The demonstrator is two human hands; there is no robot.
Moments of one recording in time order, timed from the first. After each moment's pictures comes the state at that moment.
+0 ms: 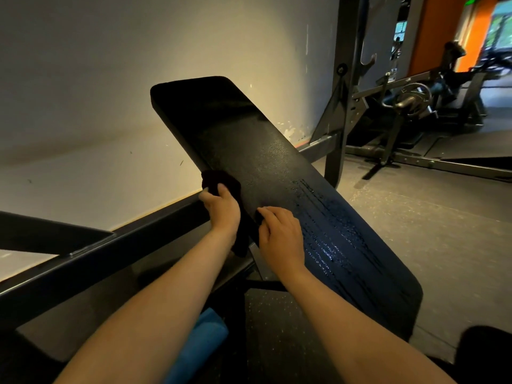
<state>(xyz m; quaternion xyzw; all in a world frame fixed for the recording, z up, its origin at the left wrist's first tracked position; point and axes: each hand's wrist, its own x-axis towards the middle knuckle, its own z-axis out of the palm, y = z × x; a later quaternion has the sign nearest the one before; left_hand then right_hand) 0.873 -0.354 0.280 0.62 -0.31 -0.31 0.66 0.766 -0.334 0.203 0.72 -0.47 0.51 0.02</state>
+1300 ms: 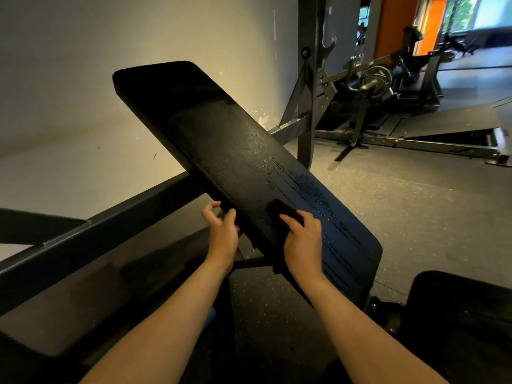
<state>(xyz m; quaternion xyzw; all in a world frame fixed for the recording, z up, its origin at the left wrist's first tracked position) 0.849 -0.287 0.197 0.53 -0.43 -0.43 0.59 0.689 -0.274 0.155 0.63 -0.59 0.50 -0.04</state>
